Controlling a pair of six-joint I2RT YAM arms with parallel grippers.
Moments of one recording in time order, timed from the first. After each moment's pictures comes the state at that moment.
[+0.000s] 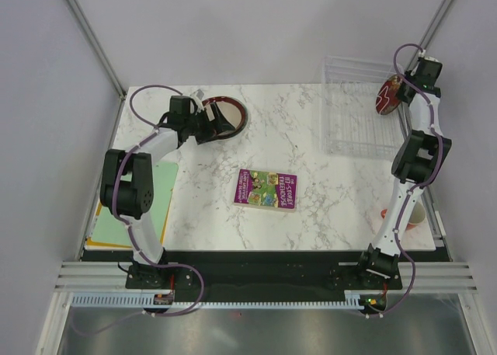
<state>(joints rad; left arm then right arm) -0.17 1.88 1.28 -0.07 0.50 -0.53 -0.36 2.49 2.32 -0.44 -0.03 0.15</state>
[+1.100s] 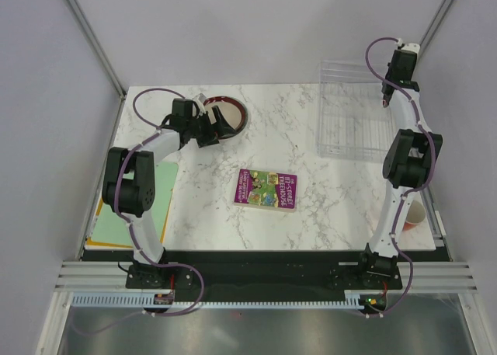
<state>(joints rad) -0.18 1.90 1.27 -0.07 0.50 -0.53 -0.20 2.30 2.10 -0.29 0.38 -0.04</state>
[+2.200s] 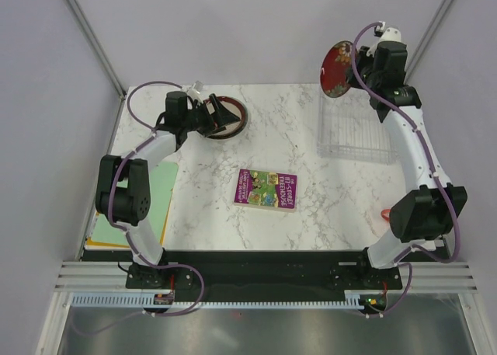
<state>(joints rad) -0.18 1.81 1.23 0.11 0.64 -0.66 0.05 1.65 1.73 -0.39 0.01 0.27</state>
